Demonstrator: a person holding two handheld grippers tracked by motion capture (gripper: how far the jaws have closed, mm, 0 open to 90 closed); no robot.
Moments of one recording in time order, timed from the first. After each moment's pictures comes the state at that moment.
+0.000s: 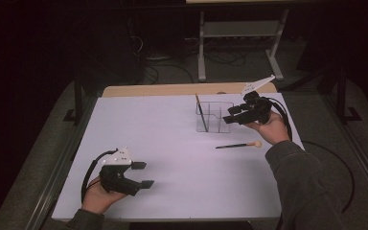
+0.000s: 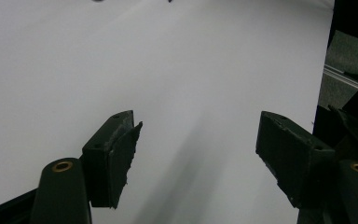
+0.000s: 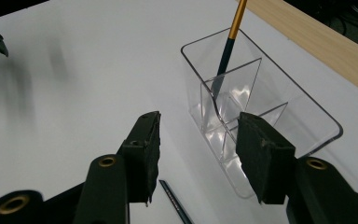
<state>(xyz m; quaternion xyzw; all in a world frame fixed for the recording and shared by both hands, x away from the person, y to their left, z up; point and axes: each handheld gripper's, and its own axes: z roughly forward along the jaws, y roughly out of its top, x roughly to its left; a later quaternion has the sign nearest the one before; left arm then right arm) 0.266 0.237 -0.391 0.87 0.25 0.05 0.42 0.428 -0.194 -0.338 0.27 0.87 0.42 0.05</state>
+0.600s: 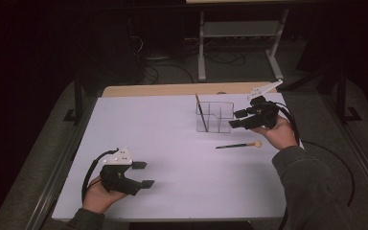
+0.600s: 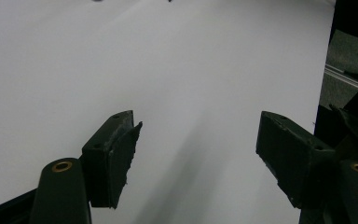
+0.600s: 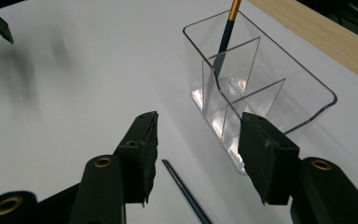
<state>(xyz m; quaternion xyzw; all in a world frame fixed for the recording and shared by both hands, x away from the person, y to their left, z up) 0.268 0.236 -0.392 0.87 0.24 0.05 0.42 0.414 -0.208 -0.341 0.27 0.87 0.41 0.05</state>
